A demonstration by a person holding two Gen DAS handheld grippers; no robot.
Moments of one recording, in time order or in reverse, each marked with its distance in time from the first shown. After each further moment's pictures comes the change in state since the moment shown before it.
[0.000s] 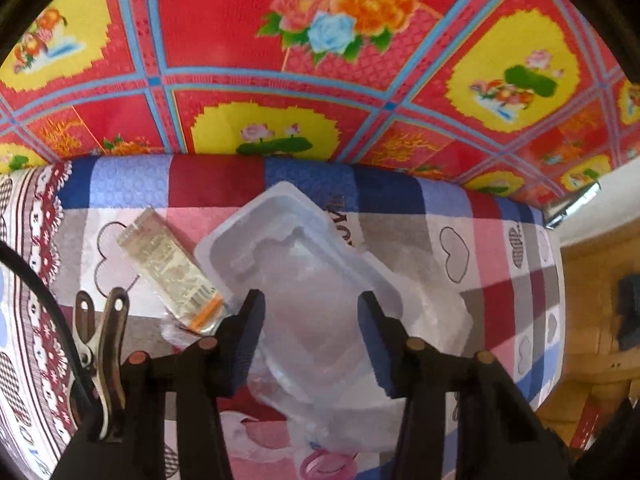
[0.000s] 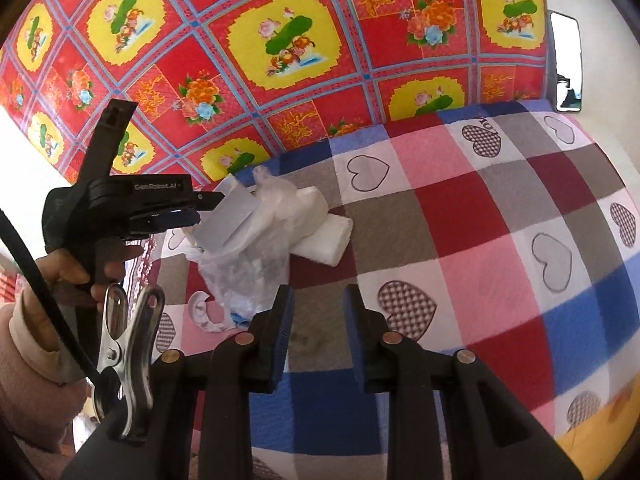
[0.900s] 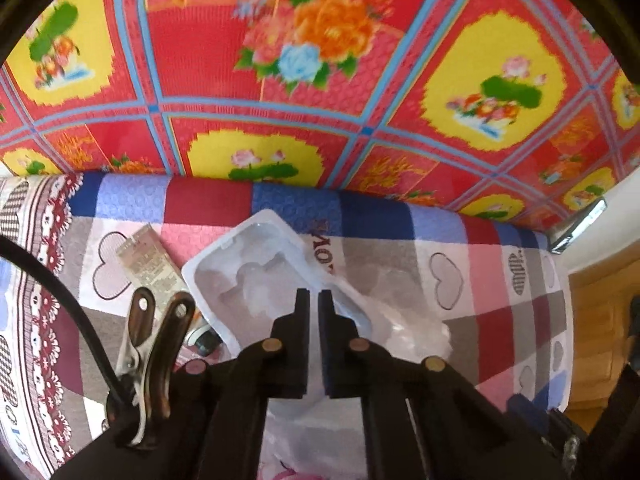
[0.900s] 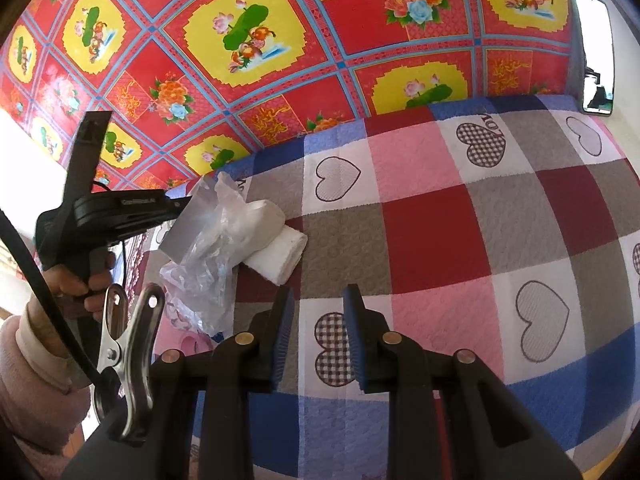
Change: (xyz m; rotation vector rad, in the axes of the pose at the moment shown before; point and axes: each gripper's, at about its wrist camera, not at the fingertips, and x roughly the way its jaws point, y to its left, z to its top) left arm -0.007 -0.030 -0.009 -0.019 -0.144 0.044; right arm 0.024 -0.058 0.028 -0.049 0.077 0.093
